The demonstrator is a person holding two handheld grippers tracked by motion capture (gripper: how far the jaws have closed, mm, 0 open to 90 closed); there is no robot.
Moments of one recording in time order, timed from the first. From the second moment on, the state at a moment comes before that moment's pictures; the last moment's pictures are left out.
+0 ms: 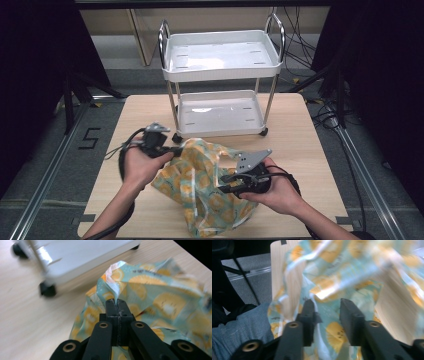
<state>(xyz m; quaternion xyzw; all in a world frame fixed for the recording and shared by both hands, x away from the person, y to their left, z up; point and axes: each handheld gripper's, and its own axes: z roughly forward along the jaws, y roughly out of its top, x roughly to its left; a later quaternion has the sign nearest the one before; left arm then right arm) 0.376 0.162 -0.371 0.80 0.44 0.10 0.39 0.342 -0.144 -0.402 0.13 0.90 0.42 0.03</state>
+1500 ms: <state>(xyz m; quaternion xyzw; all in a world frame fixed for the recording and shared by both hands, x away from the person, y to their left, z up) 0.303 0.205 -0.430 0.76 0.51 0.08 0.41 0.325 -0.254 -0.397 0.28 0.83 0.48 0.06</state>
